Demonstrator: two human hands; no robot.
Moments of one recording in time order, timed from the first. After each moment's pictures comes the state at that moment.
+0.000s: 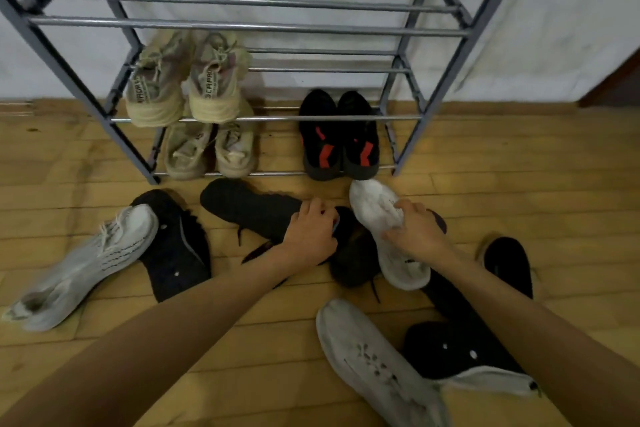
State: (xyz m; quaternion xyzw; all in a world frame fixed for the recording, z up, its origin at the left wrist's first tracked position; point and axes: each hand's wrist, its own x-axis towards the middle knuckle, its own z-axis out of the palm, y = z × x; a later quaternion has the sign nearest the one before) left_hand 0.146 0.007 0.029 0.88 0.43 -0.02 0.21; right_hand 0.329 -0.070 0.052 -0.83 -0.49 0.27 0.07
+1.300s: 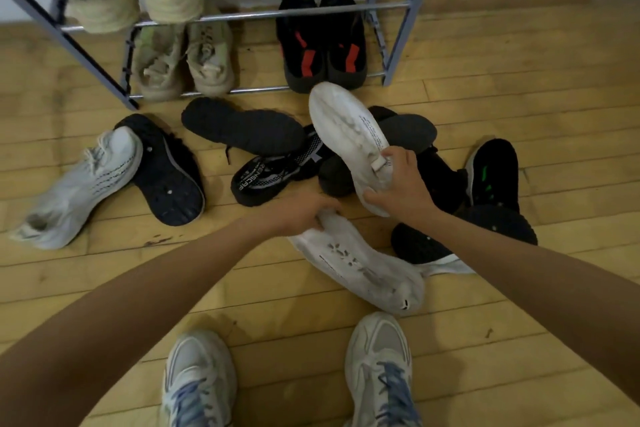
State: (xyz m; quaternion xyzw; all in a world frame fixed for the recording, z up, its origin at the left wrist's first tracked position) left_hand 0.111 -0.069 -0.004 0.89 0.24 -0.16 0.34; right_hand 0.299 -0.155 0.009 -0.80 -0.49 0.26 0.24
